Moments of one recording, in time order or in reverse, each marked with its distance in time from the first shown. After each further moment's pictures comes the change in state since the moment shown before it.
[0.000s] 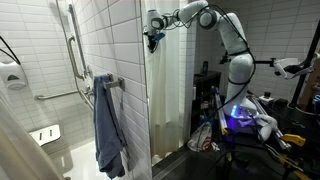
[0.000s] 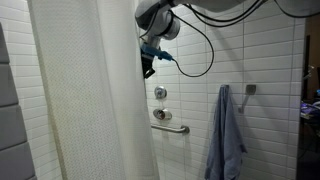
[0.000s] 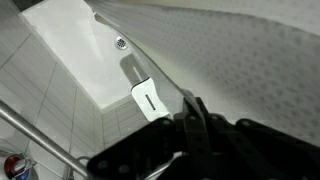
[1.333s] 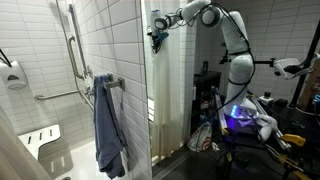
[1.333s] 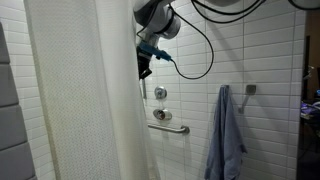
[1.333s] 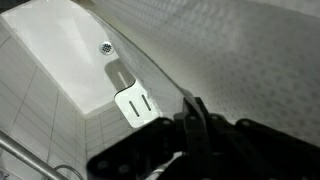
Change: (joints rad) arm -0.057 -0.067 0.117 -0.104 0.013 0.040 -0.014
